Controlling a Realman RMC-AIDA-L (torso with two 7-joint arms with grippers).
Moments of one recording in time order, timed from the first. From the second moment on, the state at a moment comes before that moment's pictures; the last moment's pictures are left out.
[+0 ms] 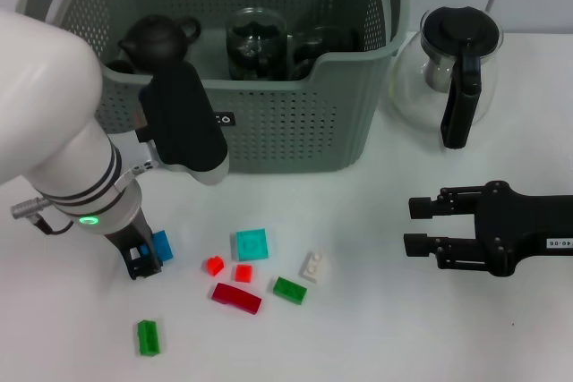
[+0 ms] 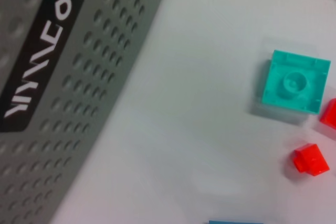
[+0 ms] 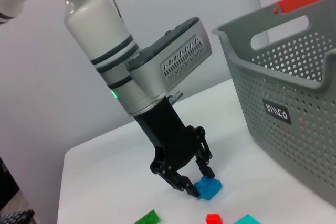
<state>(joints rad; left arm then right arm) -0.50 -2.17 -1.52 -1.37 -0.18 1.50 -2.36 0.55 2.05 -0.66 -0.61 -2.12 -1.73 1.38</state>
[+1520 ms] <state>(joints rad) -0.80 -2.10 -2.16 -1.20 -0.80 1.16 -2.09 0.56 2.05 -0.66 -0.61 -2.11 -1.75 1.39</state>
